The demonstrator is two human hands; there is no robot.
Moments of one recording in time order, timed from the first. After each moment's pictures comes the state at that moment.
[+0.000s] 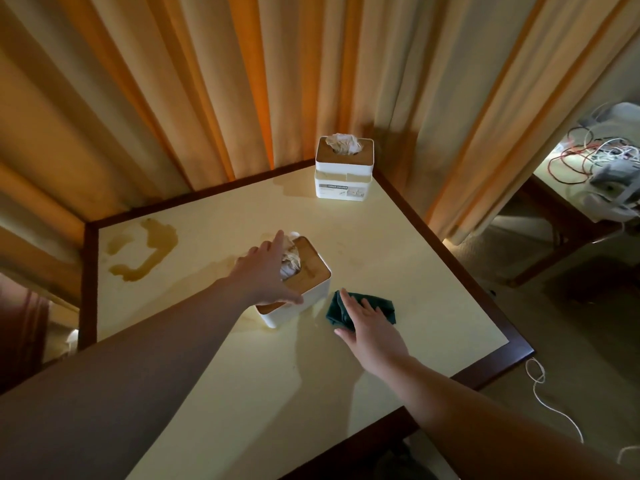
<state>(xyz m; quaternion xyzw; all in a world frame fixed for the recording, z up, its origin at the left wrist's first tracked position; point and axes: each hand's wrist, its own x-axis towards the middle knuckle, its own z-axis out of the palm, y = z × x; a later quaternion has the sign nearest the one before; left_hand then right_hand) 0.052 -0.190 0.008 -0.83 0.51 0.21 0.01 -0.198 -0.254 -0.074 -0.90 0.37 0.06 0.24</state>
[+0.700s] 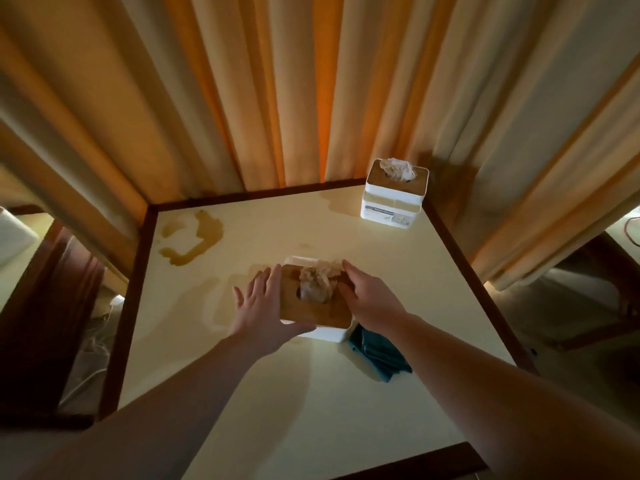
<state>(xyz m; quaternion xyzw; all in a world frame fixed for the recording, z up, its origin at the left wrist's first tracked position) 0.041 -0.116 -0.032 -0.90 0.38 0.13 -0.16 -0.105 -0.305 0.000 -0.89 0.27 0.00 0.36</state>
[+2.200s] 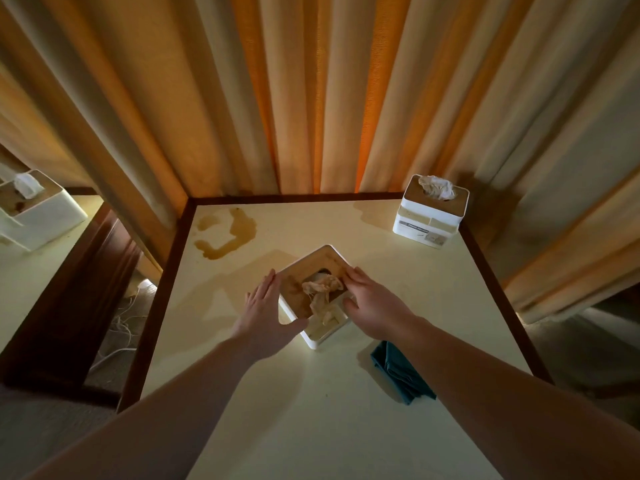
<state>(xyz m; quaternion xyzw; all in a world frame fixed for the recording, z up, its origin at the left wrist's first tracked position) 0.062 -0.079 -0.032 -0.90 0.32 0.16 -0.24 -0.059 -0.298 -0.004 -0.95 0.14 0.07 0.26</state>
